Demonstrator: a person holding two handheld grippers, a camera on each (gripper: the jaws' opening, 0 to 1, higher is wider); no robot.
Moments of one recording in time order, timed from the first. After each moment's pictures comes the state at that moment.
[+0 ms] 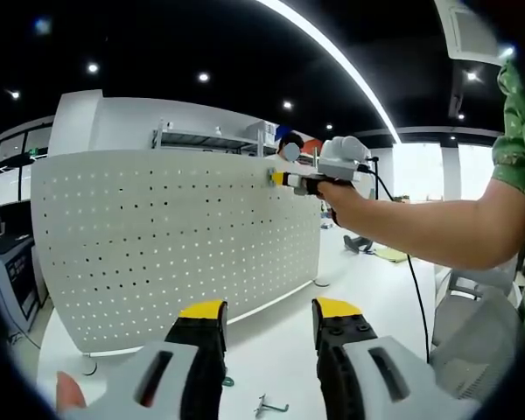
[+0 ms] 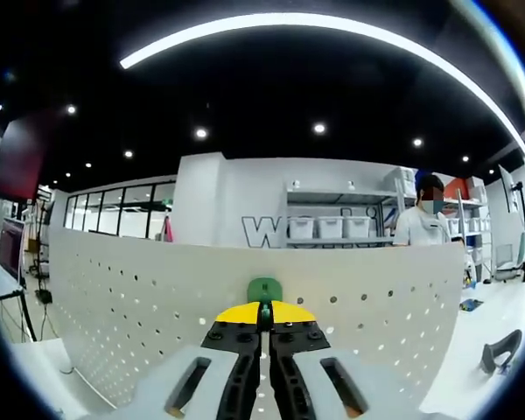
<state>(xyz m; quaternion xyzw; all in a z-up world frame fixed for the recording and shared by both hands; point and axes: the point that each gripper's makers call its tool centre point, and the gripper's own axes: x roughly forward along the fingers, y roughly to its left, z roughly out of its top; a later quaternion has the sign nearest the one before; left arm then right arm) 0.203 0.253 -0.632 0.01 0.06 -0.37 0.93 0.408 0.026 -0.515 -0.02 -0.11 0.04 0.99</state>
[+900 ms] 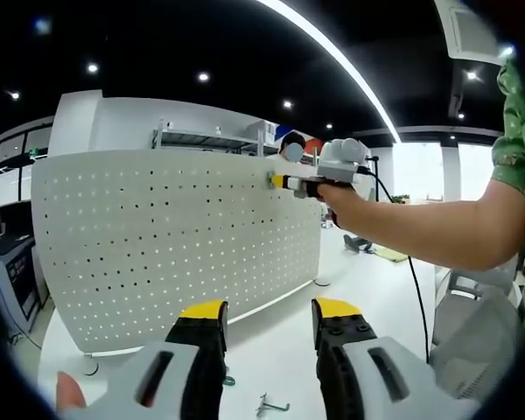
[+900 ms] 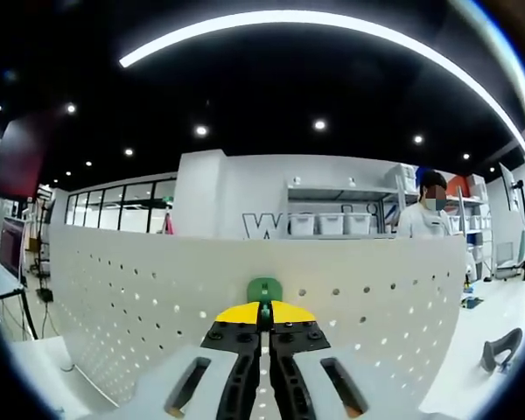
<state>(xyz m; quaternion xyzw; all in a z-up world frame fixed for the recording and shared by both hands) 0.203 0.255 -0.631 0.01 0.06 -0.37 0.93 0.407 0.029 -0.522 -0.02 -0.09 0.05 0.99</state>
